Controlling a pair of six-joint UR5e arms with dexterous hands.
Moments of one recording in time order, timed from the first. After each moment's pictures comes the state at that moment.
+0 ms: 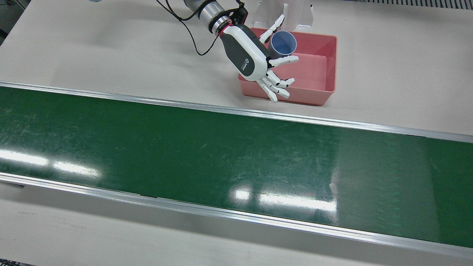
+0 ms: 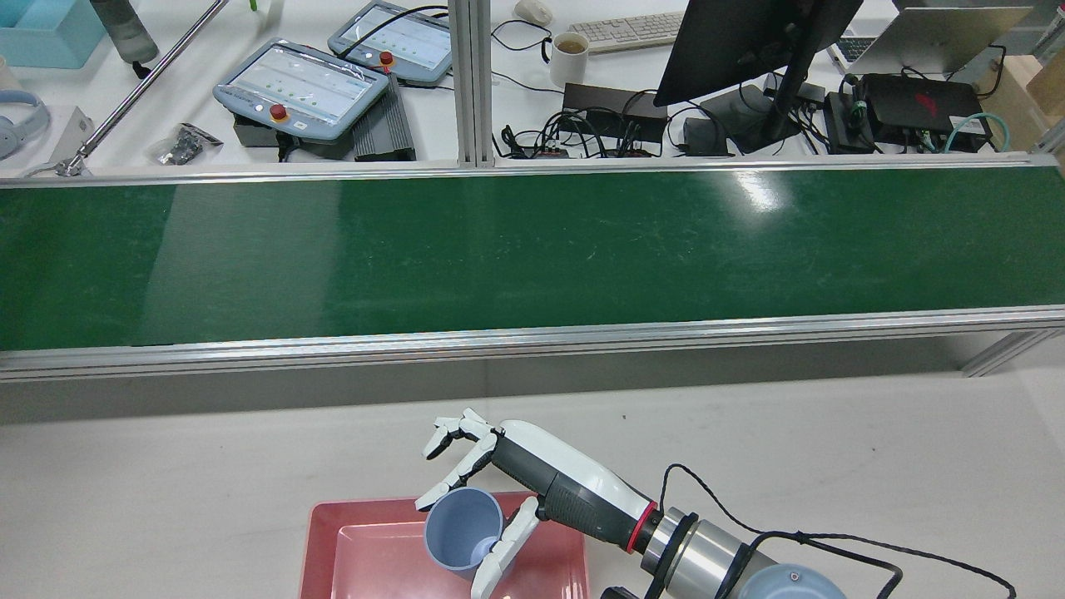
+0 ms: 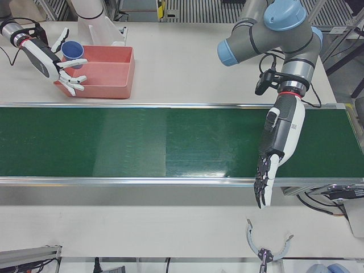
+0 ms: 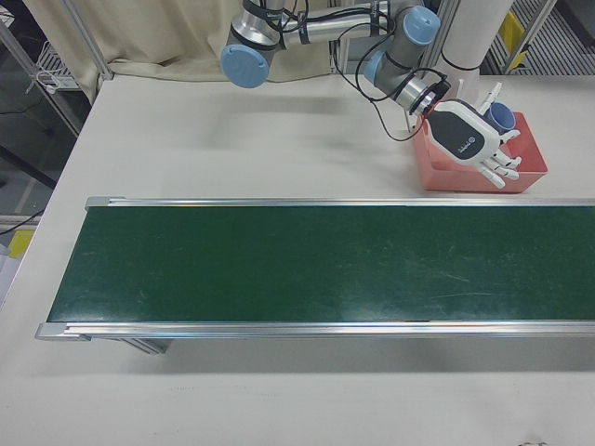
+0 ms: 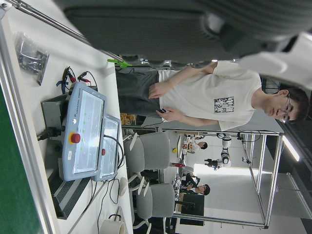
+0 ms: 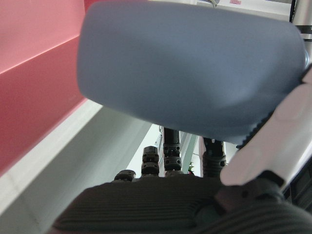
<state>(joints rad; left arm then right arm) -1.41 -1.81 -1.68 0.24 1.81 0.00 0.18 -1.14 2.13 -3.66 -1.05 -0.76</state>
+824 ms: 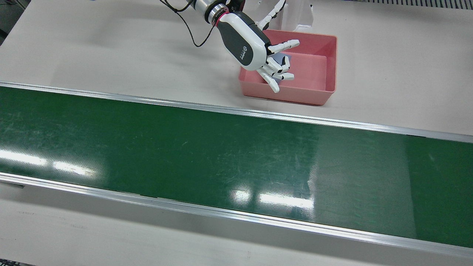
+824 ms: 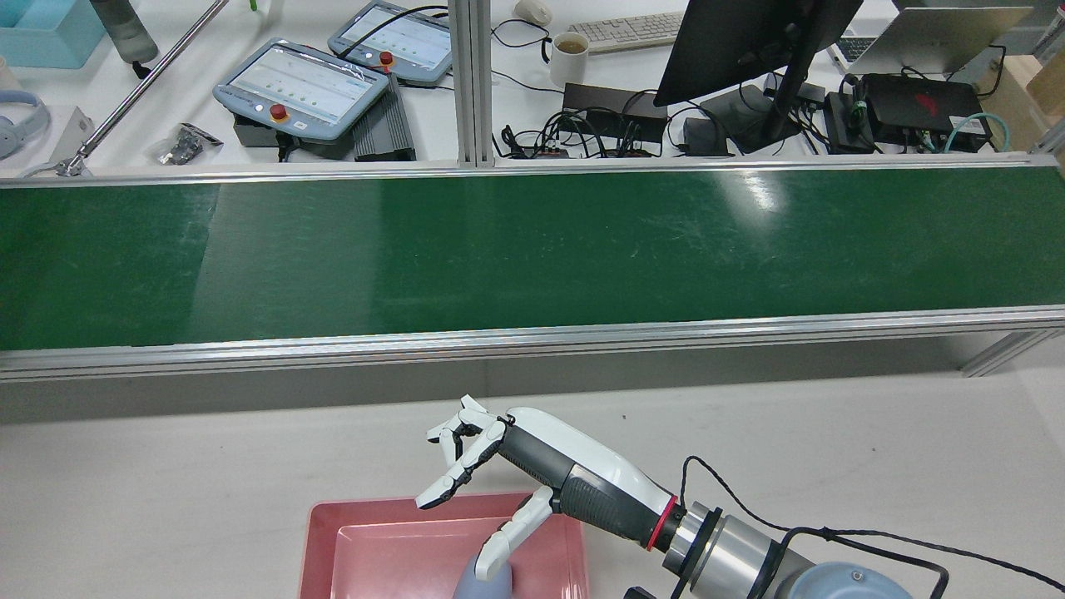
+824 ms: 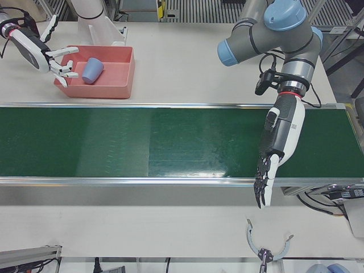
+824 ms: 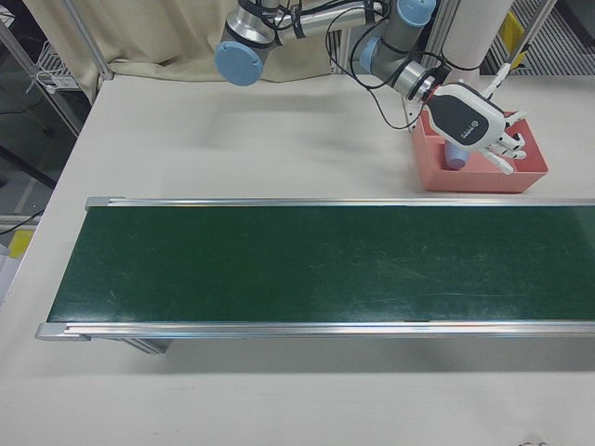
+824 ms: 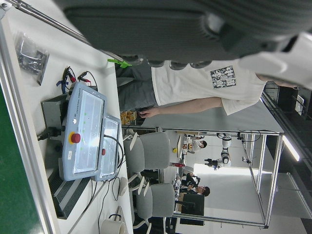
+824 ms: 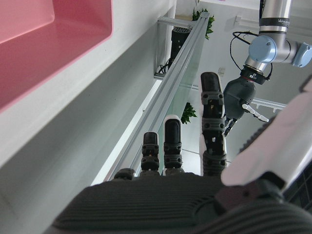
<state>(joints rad) -1.41 -1.81 -1.67 0.24 1.81 0.00 0.20 -1.18 2.24 -3.70 -1.05 -0.76</state>
